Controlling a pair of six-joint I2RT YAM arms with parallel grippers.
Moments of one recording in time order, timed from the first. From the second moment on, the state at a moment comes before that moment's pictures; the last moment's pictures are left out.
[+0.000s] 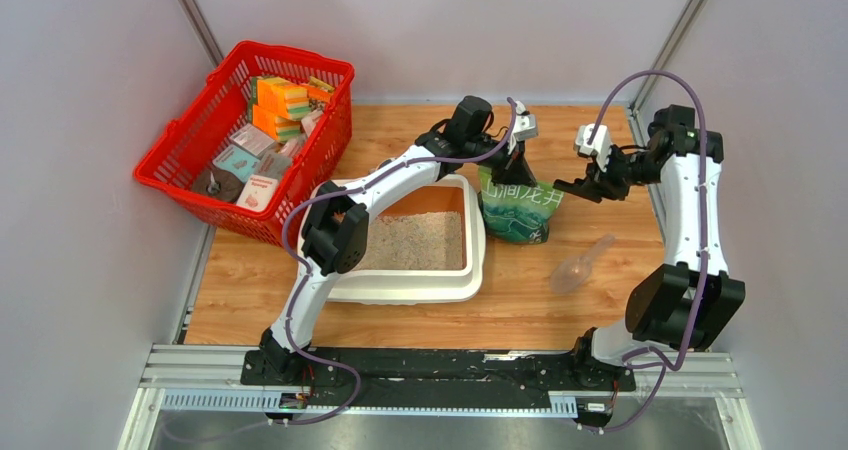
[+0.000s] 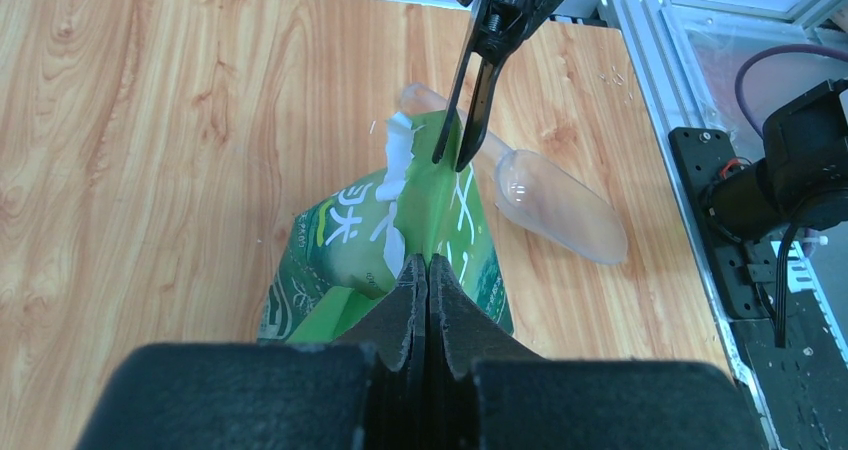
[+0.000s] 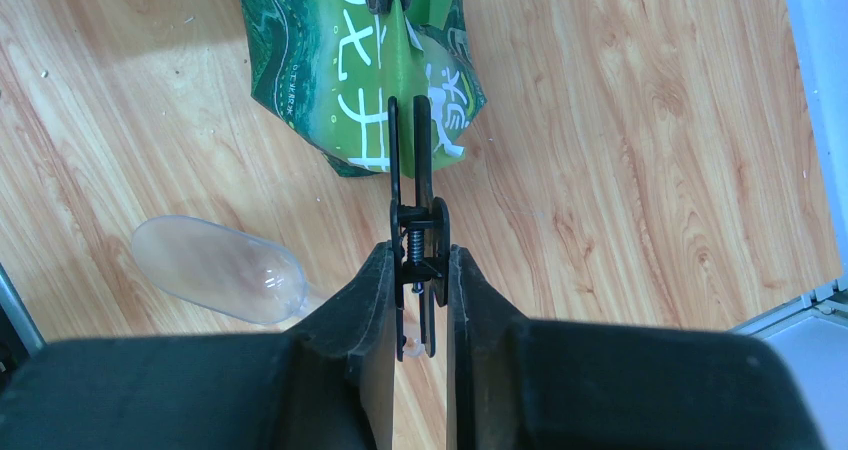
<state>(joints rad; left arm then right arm) -0.76 2.28 2.07 -0.20 0.92 0.14 -0.26 1.49 1.55 -1.32 -0.75 -1.44</state>
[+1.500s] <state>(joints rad) -0.72 2.22 2.00 -0.29 0.93 0.24 -0.12 1.59 1.56 -1.28 -0.76 -1.36</state>
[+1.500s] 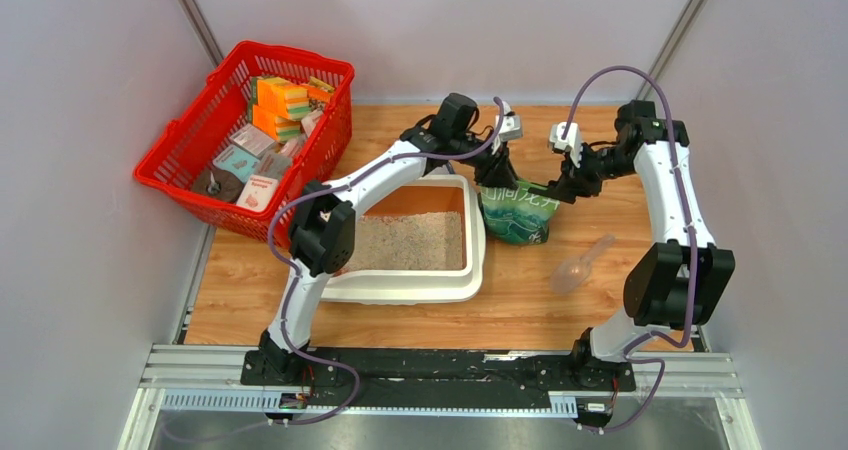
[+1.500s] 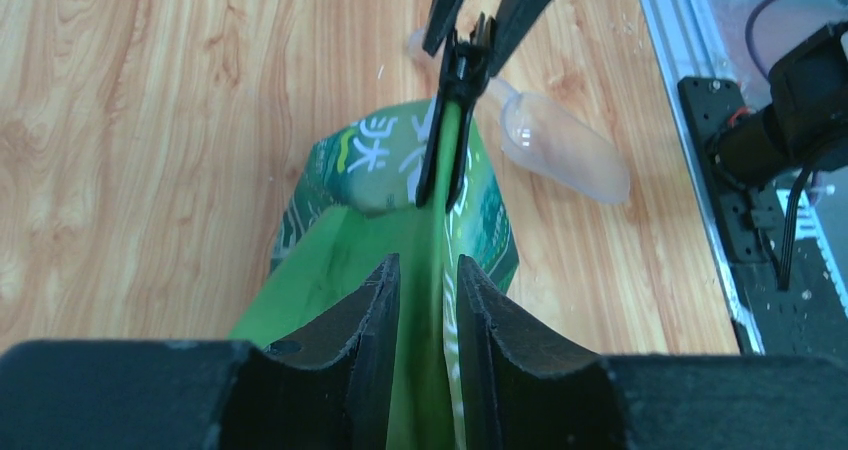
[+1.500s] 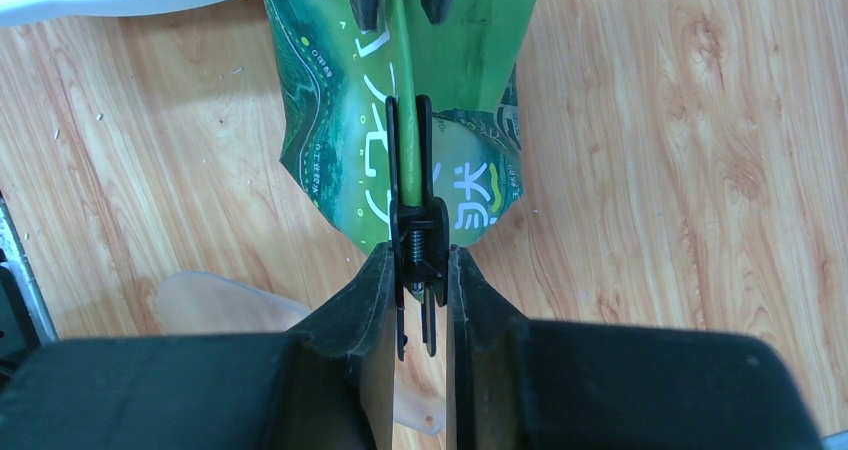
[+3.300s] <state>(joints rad) -0.63 1.92 1.98 -0.53 0.61 0.35 -0.02 1.51 1.70 -1.23 -0.68 -0.82</state>
